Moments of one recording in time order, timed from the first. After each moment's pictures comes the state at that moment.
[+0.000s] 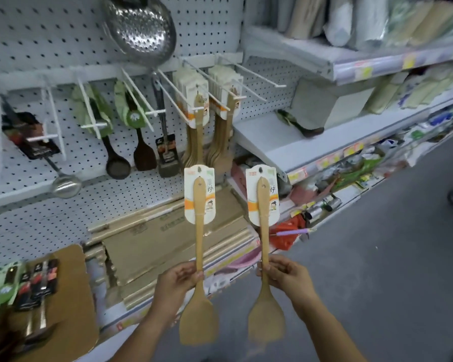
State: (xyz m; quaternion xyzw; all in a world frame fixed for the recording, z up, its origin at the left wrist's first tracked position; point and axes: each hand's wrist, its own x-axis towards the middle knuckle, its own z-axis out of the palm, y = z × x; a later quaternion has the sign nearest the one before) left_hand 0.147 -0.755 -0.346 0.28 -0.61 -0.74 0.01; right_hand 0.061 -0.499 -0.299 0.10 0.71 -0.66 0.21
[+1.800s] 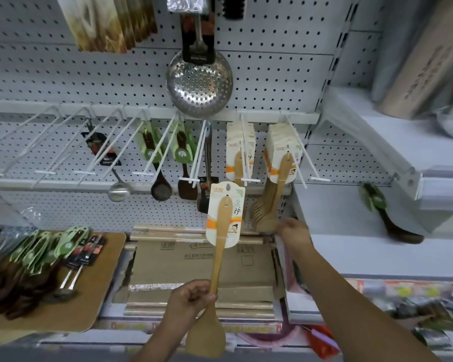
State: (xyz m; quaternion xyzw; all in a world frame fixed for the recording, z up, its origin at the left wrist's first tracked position) left_hand -0.004 -0.692 -0.322 0.40 -0.60 -0.66 0.19; right_hand -0.308 -0.618 -0.276 -0.10 0.80 -0.52 0.29
